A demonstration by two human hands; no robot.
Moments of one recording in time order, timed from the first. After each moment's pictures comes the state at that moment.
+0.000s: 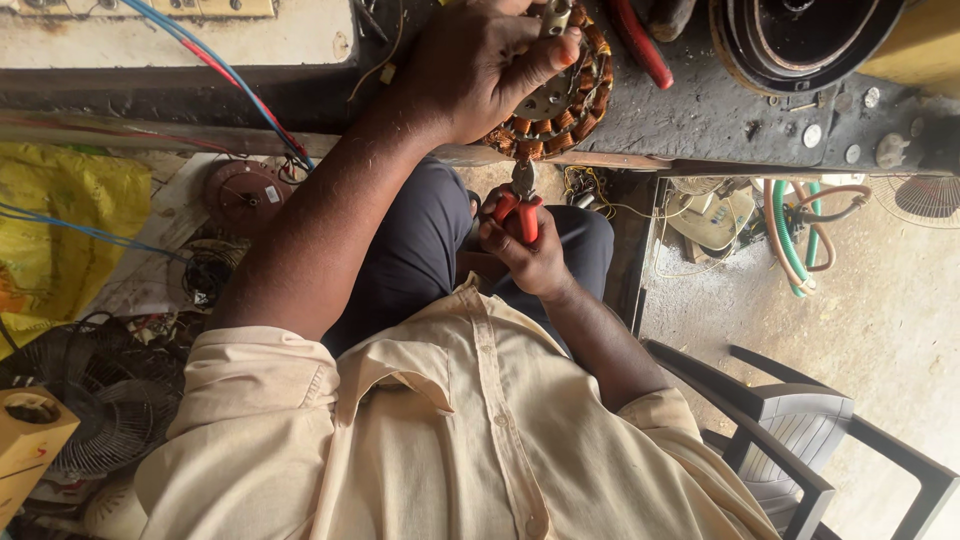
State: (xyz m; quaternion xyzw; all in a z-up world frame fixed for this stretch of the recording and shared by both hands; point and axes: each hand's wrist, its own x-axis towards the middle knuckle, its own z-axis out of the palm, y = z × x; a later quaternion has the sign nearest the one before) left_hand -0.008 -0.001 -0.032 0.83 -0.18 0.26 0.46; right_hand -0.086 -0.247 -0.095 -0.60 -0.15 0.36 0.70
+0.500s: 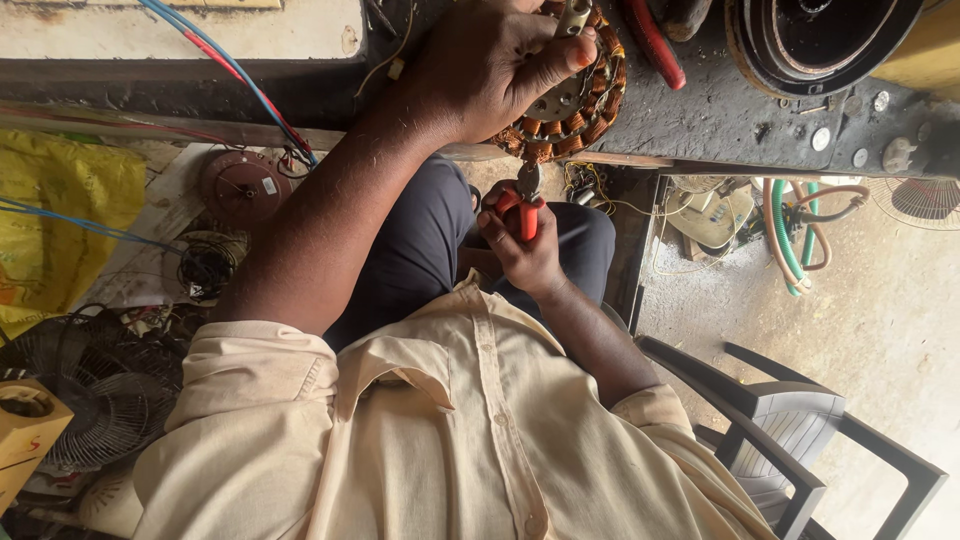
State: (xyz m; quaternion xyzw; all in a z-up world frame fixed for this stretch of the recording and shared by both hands) left_hand -0.006 -0.004 -0.037 0.82 -0.18 0.22 0.49; right_hand -0.091 -0.236 -0.103 -0.71 -0.18 0.24 0.63
